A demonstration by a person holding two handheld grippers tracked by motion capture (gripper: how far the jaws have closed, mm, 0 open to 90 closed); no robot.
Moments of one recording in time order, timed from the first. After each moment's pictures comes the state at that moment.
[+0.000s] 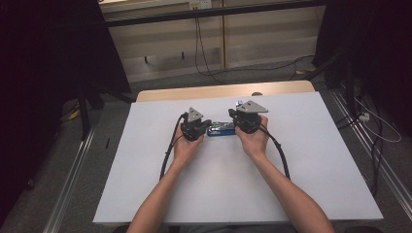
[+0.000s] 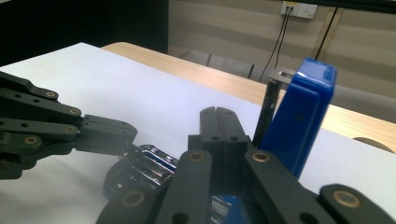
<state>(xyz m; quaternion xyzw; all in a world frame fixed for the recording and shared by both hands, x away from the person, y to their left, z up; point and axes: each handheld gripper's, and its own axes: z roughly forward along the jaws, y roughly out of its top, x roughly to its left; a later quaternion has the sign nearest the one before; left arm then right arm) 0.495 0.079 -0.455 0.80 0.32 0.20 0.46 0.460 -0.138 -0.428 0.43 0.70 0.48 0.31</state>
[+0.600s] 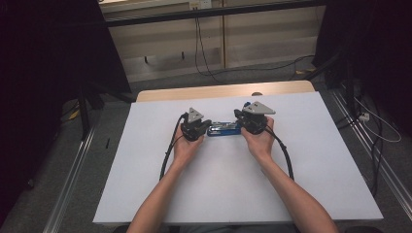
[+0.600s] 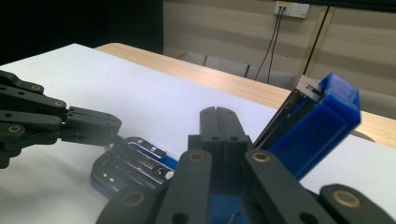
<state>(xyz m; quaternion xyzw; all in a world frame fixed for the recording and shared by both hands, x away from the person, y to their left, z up) 0.495 0.079 -0.455 0.81 0.32 0.20 0.46 0.456 -0.154 -0.431 0.44 0.69 0.49 0.31</state>
